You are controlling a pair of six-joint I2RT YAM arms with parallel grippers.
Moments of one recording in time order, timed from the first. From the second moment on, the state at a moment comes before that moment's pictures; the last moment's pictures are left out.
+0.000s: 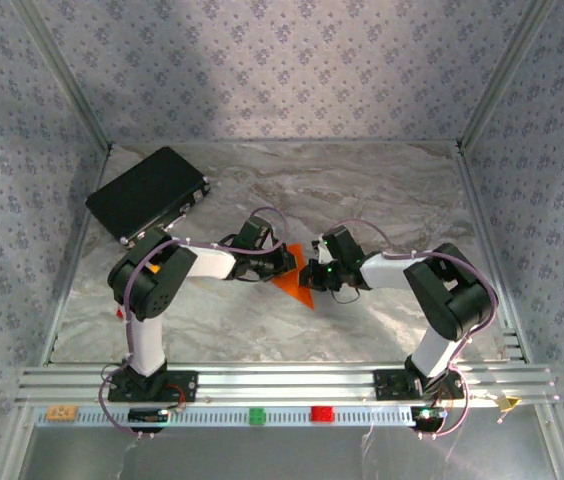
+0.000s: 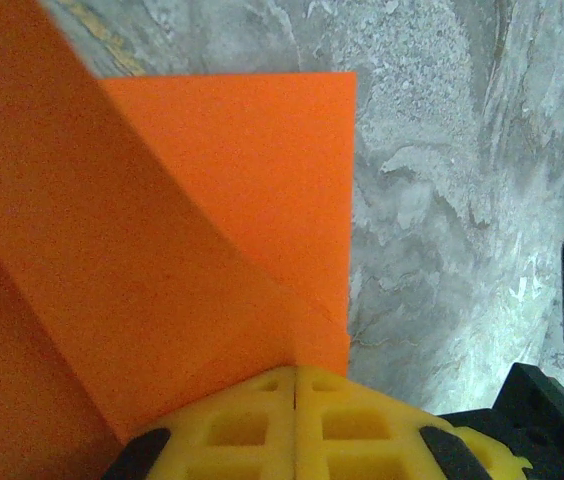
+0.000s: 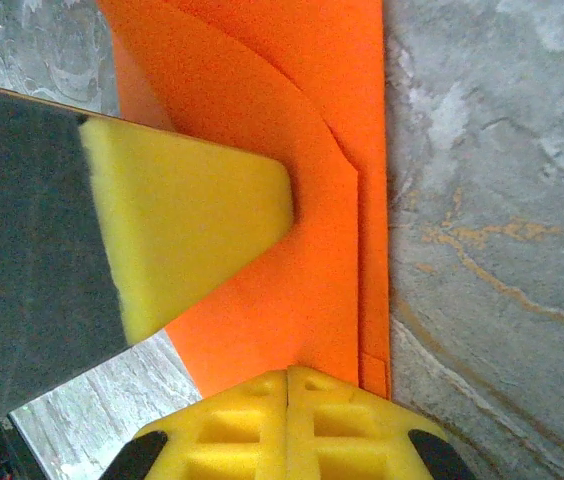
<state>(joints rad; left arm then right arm) -0.68 1.91 0.91 0.21 0.46 -1.00 0.58 1.69 0.69 0.06 -0.49 0.70</state>
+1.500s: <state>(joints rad) -0.72 1.91 0.97 0.07 0.44 -0.99 0.60 1.67 0.68 0.06 -0.52 0.68</state>
